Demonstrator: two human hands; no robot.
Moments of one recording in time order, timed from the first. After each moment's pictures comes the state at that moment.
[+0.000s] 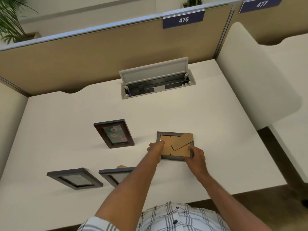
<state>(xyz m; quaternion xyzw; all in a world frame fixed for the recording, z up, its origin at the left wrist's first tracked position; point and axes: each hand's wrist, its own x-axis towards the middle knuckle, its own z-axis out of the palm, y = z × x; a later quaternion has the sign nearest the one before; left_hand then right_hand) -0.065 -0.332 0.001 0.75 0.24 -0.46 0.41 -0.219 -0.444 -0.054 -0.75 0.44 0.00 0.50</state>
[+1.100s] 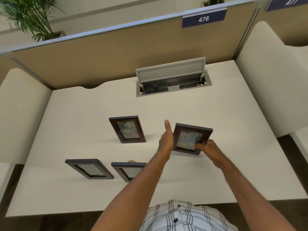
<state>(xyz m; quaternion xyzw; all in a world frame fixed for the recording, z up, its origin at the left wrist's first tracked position) -0.066 -0.333 0.043 0.77 0.15 -0.40 0.47 -0.174 -0.496 -0.035 -0.64 0.34 0.07 0.68</state>
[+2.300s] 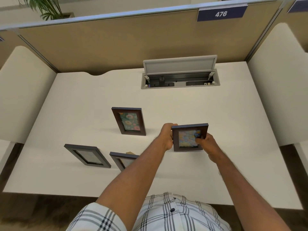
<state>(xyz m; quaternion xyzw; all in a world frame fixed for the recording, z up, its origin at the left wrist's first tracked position) -0.043 -0.339 0.025 0.60 0.26 -0.43 0.63 -0.146 -0.503 -0.038 -0.65 0.36 0.09 0.66</state>
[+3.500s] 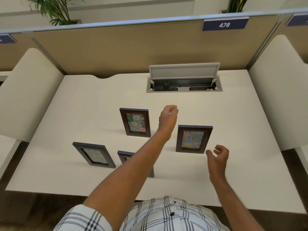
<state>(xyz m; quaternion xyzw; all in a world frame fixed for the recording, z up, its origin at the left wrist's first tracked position) -0.024 -0.326 0.089 0.75 0.03 -0.23 0.62 -0.211 -0.450 -0.032 -0.63 0.47 -0.20 0.58</state>
